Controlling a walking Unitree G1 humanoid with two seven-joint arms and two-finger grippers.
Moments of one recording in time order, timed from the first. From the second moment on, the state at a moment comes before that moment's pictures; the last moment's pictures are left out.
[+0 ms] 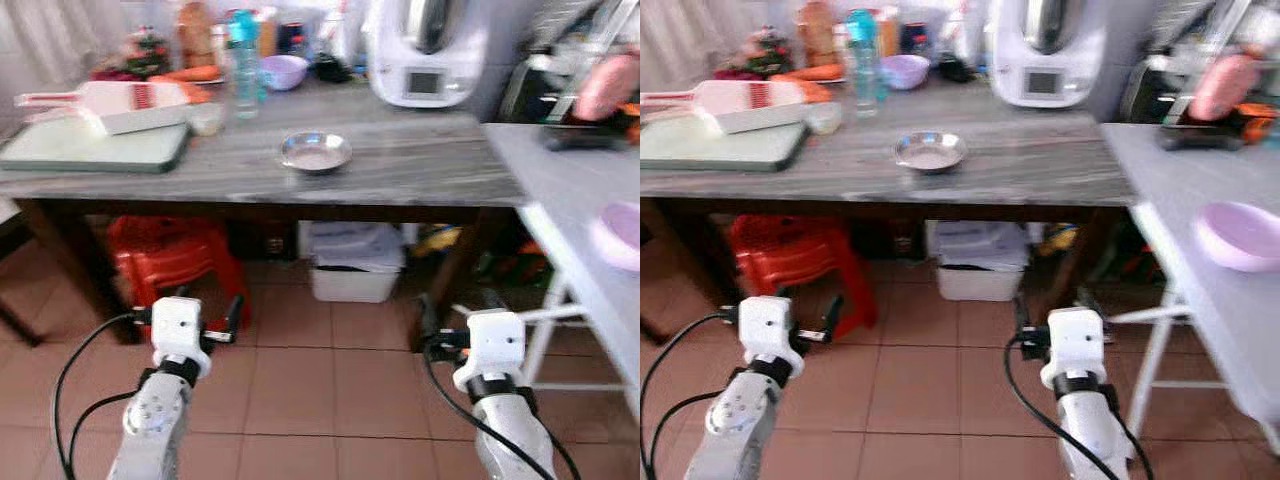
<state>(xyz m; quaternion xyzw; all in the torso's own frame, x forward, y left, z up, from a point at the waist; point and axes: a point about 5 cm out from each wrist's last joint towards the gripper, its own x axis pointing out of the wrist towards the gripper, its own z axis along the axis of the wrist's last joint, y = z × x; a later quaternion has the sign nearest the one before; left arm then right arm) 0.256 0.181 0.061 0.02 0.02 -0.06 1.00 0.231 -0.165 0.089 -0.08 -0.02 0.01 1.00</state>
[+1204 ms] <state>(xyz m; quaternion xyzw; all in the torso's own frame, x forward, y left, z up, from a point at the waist) 0.274 0.176 0.067 0.03 0.02 -0.06 1.00 0.238 -0.156 0.087 -0.07 -0.02 0.04 1.00</state>
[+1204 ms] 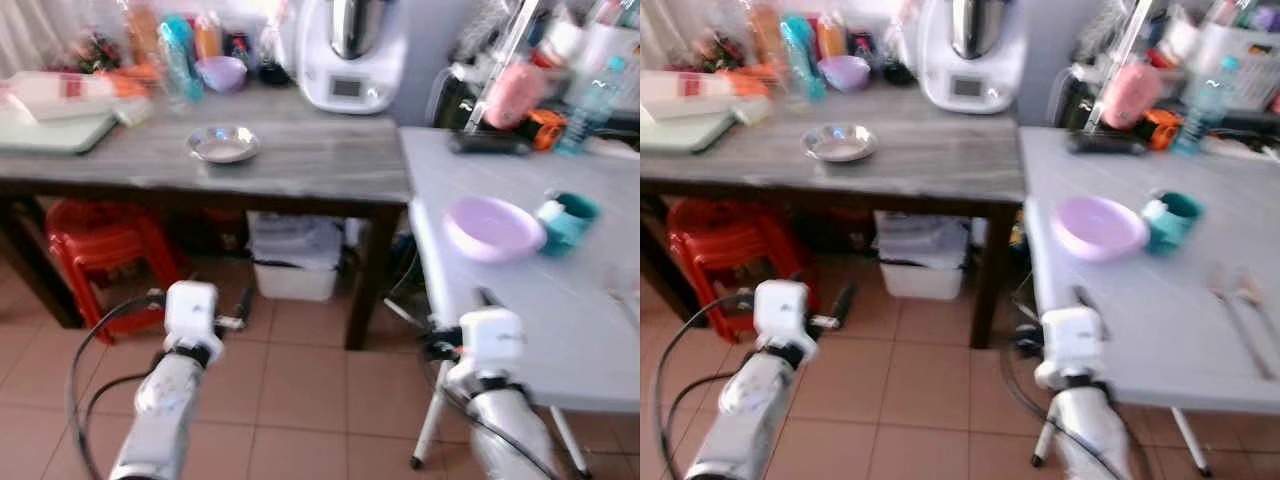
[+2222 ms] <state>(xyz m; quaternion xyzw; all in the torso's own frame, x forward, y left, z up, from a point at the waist) 0.275 0.158 0.068 -0.01 0.00 -0.09 1.00 0.243 -0.166 0.096 -0.12 -0.04 0.03 0.99</state>
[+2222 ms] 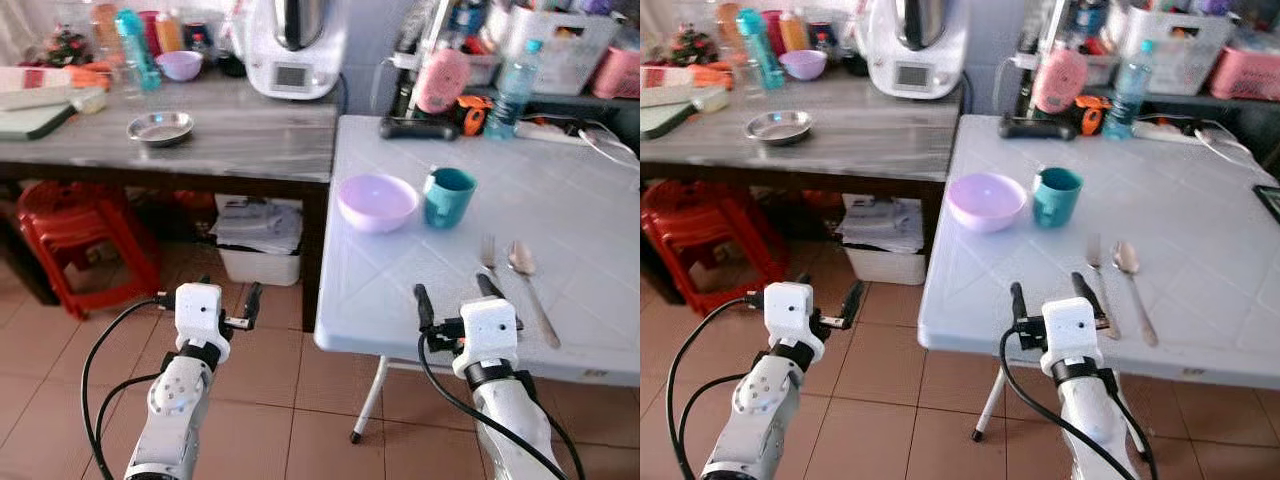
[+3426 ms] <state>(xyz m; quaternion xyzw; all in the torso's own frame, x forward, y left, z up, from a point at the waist) 0.274 0.153 0.074 -0.05 -0.01 -0.12 0.99 0.250 -0.161 0.107 -0.14 -0.07 0.03 0.99</state>
